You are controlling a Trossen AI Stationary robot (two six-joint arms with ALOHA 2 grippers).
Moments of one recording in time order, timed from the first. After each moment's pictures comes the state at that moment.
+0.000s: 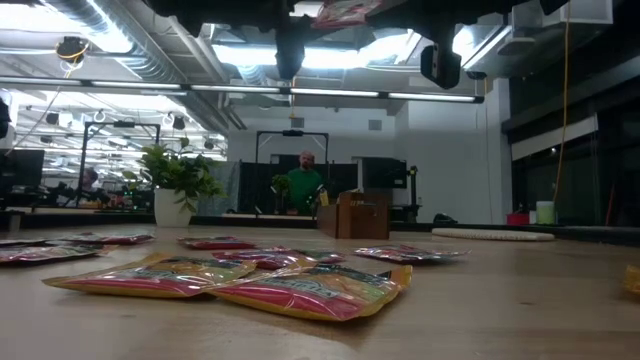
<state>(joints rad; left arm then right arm) 0.13 1.42 0.94 0.30 0.37 -0.51 0.18 1.32 0.84 0.14 0.06 0.81</state>
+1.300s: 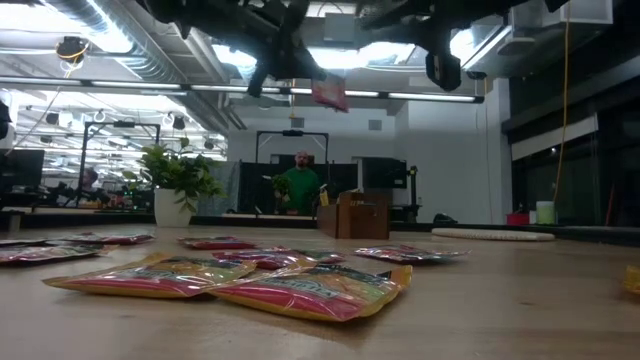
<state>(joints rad) 0.24 1.39 0.94 0.21 -0.23 -0.44 0.18 1.32 0.84 0.14 0.22 0.86</state>
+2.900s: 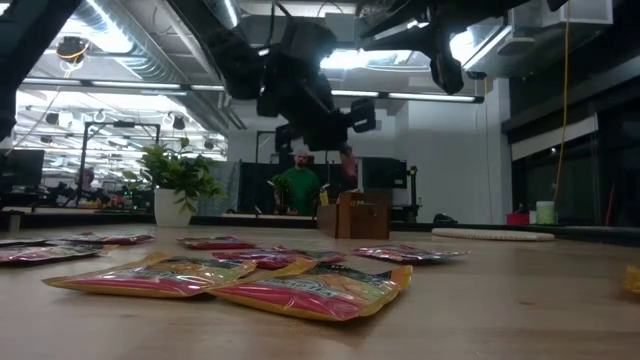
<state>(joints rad) 0.23 1.97 1.15 0.54 -0.82 -0.45 0.18 1.32 0.84 0.14 0.32 0.95</state>
